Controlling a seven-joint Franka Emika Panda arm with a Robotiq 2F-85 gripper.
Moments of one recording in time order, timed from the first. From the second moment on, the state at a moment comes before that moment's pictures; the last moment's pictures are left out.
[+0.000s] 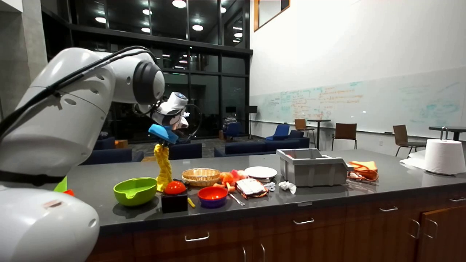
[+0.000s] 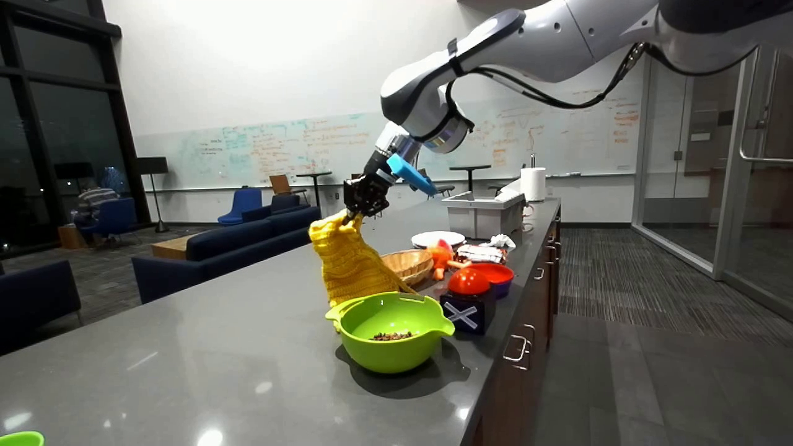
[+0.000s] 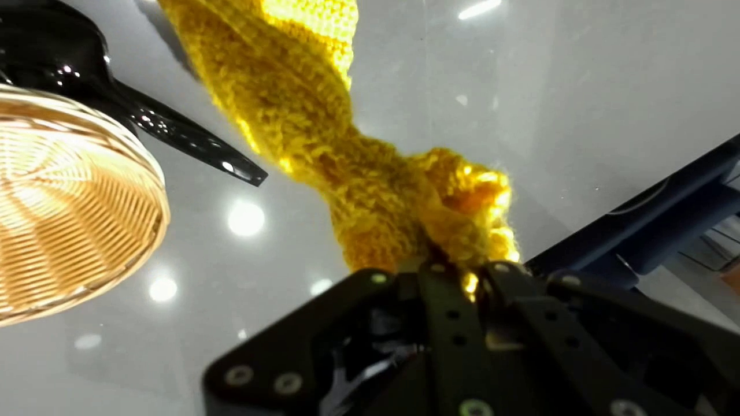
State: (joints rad) arm 0.15 0.50 0.37 -1.53 0.44 2.43 -0.21
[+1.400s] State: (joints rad) arm 0.10 0.49 0.55 -1.56 0.67 2.25 -0.59
